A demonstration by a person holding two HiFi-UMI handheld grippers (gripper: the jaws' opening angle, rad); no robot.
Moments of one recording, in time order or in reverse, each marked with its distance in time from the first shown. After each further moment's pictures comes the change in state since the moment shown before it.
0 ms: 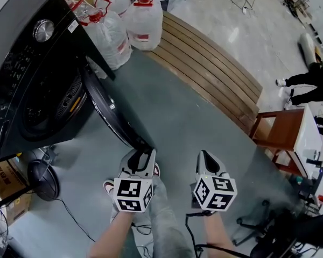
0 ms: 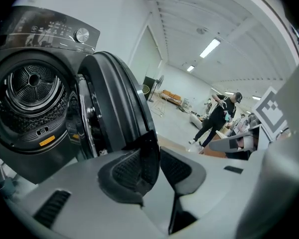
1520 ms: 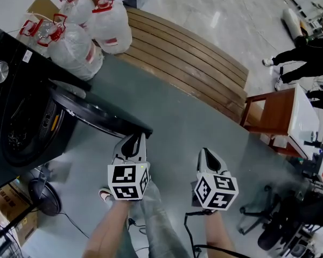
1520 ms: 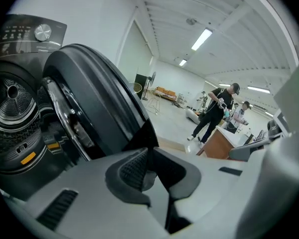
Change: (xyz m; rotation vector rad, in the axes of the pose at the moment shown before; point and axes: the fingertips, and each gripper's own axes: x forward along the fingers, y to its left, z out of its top) left arm 0.096 -0.056 0.048 0.103 0.029 -0.023; right arm -0.008 -0.103 0.018 0.126 -0.019 -0.117
